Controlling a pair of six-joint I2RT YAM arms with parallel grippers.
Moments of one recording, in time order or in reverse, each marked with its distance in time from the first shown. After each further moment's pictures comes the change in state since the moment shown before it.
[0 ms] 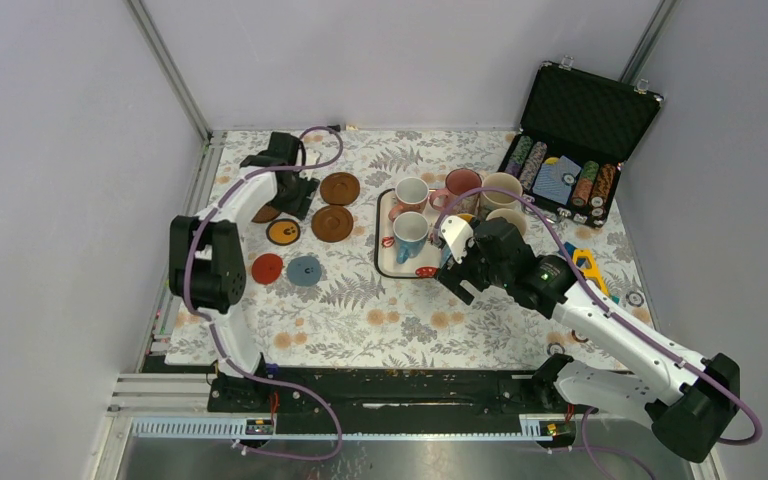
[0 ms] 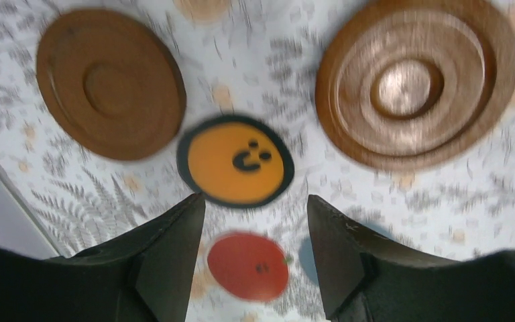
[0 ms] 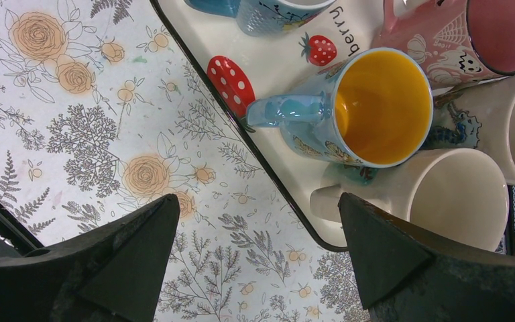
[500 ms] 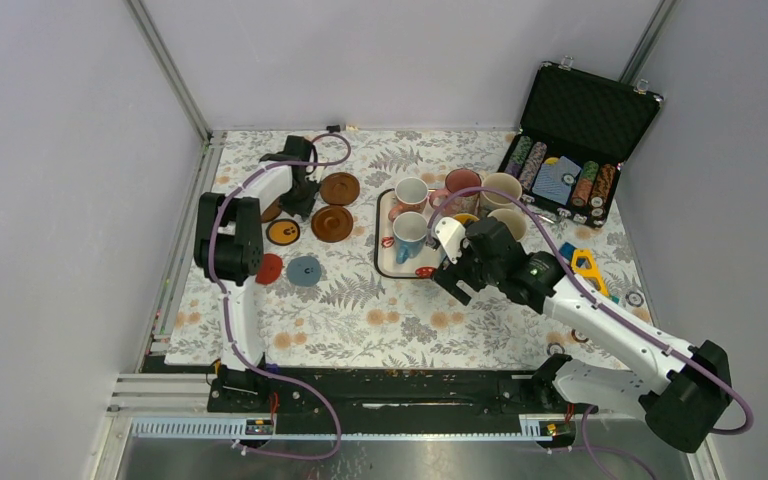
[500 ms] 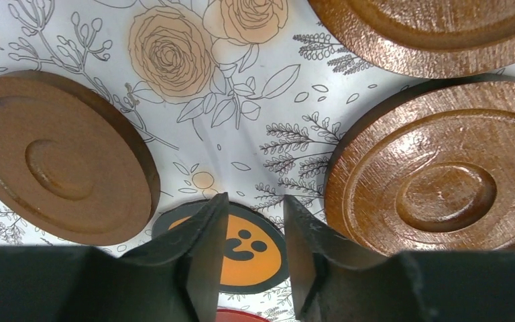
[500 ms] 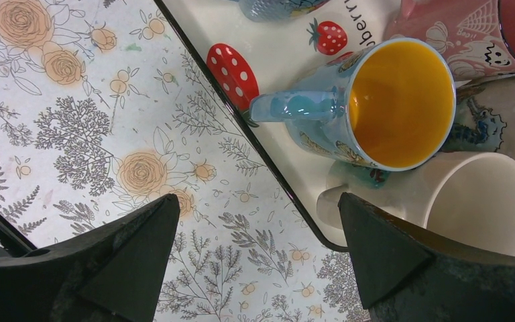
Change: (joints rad) left arm 0.000 0.305 0.201 0.031 -0.022 -0.034; right arm 0.000 0.057 -0.005 0.011 0.004 -0.001
